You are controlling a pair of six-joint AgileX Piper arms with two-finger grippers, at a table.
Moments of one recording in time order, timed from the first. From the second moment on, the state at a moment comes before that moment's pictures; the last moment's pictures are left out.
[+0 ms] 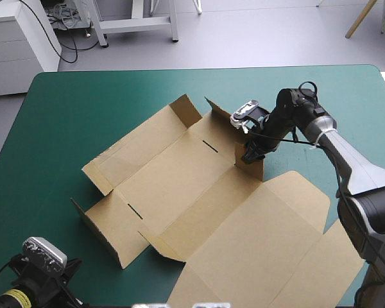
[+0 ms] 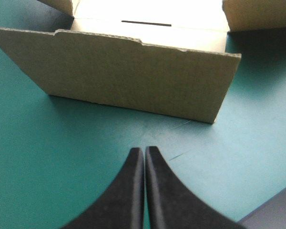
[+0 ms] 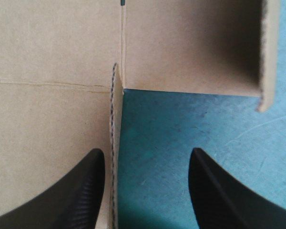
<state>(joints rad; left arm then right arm) -0.39 0.22 -0.46 -0.03 1.10 0.17 0.27 1.88 -1.60 0.26 1.13 -0.67</state>
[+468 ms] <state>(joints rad) -0.39 0.22 -0.46 -0.02 1.10 0.17 0.27 1.92 -1.61 0.27 1.18 -0.78</state>
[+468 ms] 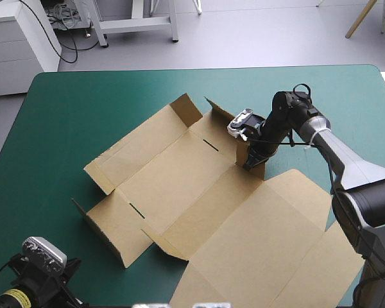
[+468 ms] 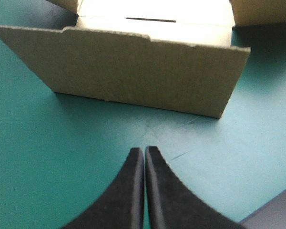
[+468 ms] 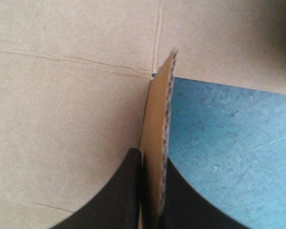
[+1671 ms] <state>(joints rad) -0.39 0.21 -0.55 -0.05 1.03 0.16 0.58 1.93 -1.68 0.23 0.93 -1.42</state>
